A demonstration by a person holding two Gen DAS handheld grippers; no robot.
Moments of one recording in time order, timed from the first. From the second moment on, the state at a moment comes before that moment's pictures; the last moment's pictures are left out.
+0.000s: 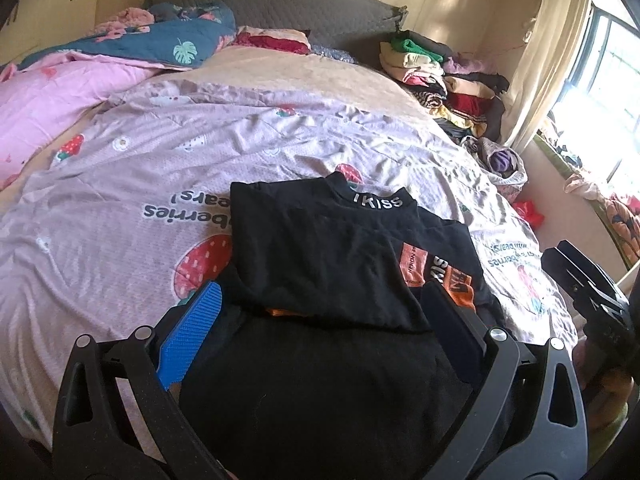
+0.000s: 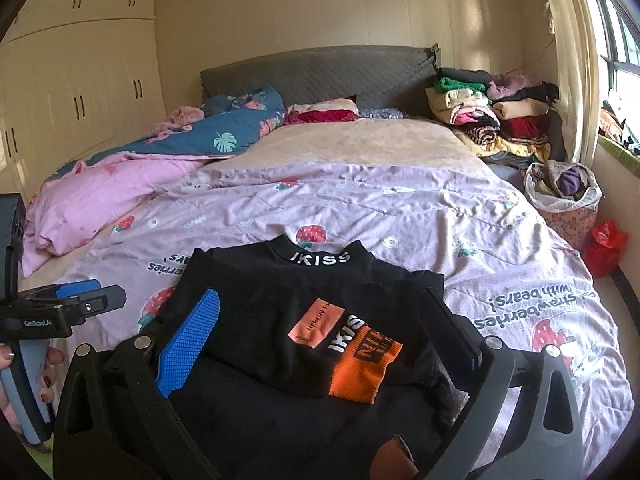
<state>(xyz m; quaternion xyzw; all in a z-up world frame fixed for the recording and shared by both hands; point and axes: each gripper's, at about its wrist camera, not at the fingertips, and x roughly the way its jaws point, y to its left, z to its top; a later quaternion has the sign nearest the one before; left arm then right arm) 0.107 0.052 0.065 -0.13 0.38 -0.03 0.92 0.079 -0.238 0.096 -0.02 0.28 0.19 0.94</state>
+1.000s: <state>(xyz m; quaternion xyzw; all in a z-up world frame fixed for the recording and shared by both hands) 0.072 0.055 0.082 -0.12 0.36 -0.05 0.92 0.037 -0.255 0.094 0.00 0.29 0.16 0.94</state>
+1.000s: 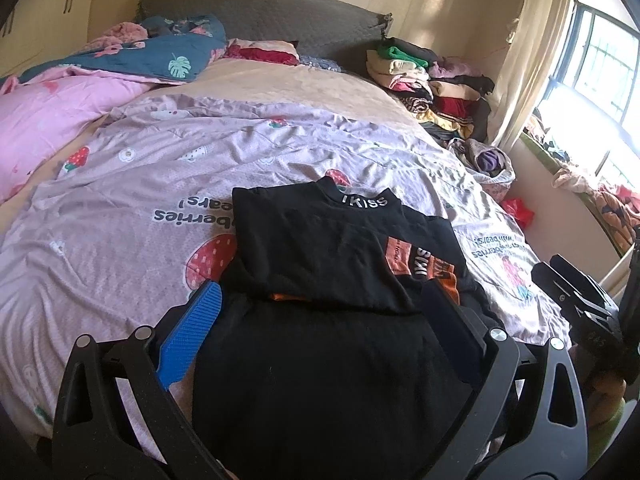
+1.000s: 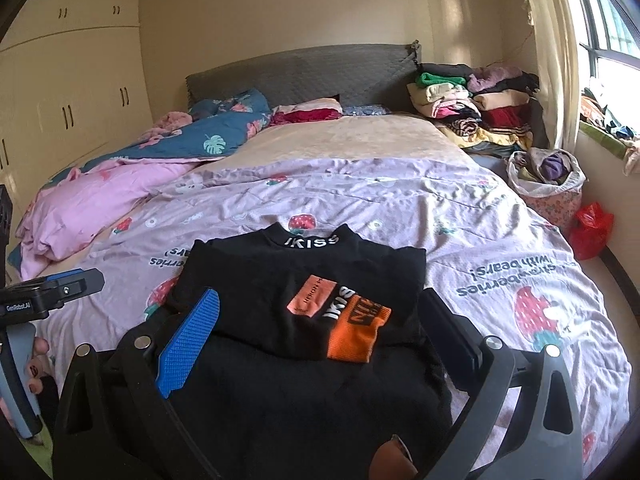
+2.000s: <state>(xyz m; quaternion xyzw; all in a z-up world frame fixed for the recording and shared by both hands) 0.036 0.098 0.065 -0.12 0.37 -0.03 0.92 0.000 -0.264 0.084 -0.04 0.32 0.13 0.94</state>
